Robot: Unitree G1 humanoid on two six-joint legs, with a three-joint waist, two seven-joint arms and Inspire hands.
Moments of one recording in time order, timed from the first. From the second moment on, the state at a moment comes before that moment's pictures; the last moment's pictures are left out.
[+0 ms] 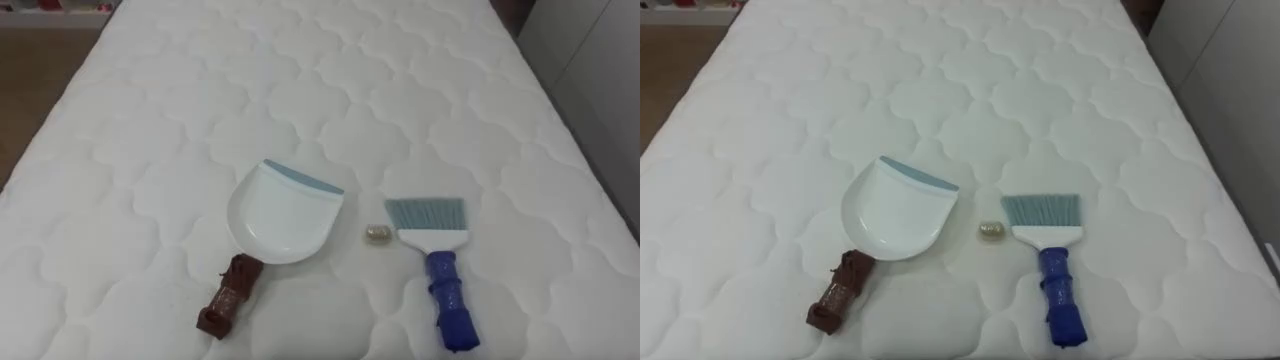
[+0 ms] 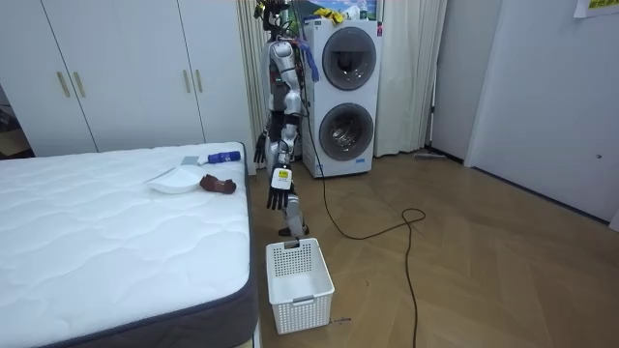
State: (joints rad) left arm 0.22 0.19 0.04 1.09 -0.05 -0.05 0.15; right arm 0.09 -0.23 0.09 1.24 0.04 -0.07 -0.05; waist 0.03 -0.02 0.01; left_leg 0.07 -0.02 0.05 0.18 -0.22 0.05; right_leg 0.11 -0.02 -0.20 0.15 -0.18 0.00
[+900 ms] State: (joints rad) left arm 0.21 0.19 0.04 1.09 -0.05 -0.05 0.15; right arm 0.09 -0.23 0.09 1.25 0.07 -0.07 -0.04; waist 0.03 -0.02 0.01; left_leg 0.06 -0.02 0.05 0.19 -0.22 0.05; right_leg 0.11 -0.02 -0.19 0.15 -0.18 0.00
